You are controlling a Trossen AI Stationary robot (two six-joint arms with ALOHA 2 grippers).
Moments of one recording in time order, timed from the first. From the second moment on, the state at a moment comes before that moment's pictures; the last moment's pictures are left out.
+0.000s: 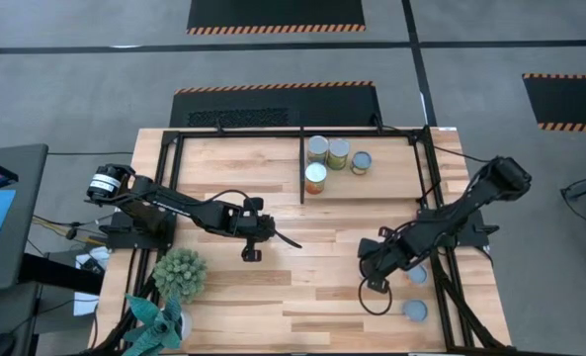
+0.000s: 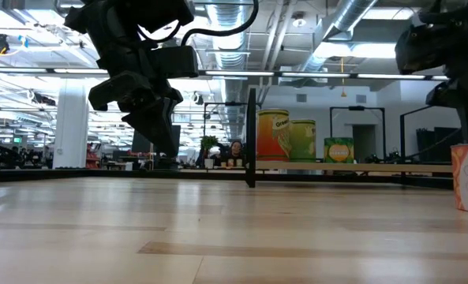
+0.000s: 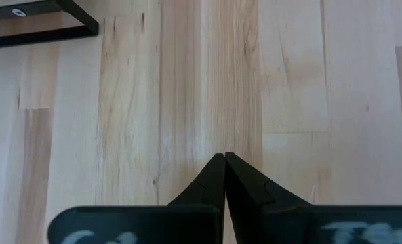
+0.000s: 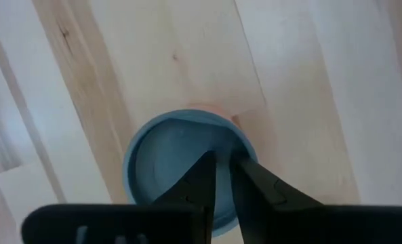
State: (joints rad) left arm -0.16 1.61 0.91 -0.39 -0.24 -0.06; right arm 0.55 1.42 0.82 -0.72 0.10 0.89
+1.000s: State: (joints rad) left arm -0.16 1.61 0.91 -0.38 -0.25 -0.06; right arm 0.54 1.40 0.81 -0.76 0.13 0.75
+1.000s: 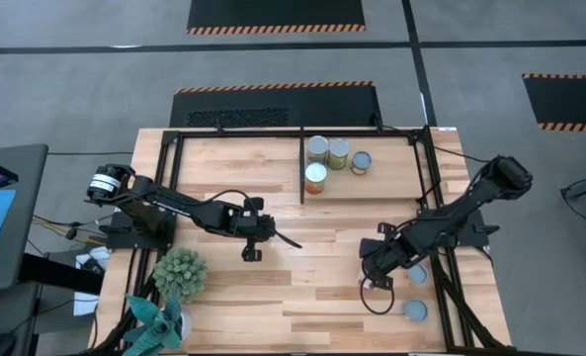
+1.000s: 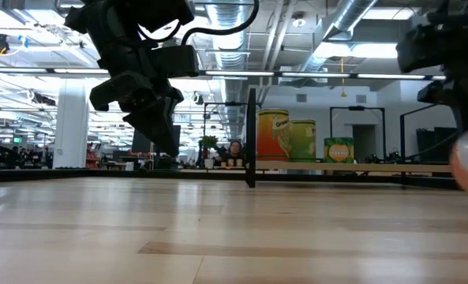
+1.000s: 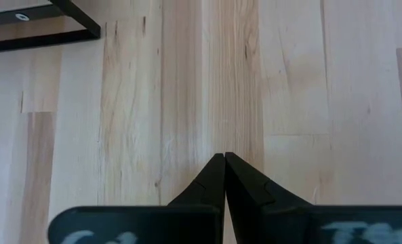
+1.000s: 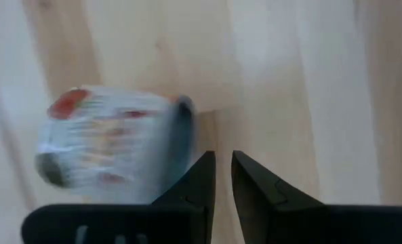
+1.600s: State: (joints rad) left arm -0.16 1.61 0.91 -0.36 -0.25 -0.04; right arm 0.54 1.39 0.82 -0.77 0.13 0.75
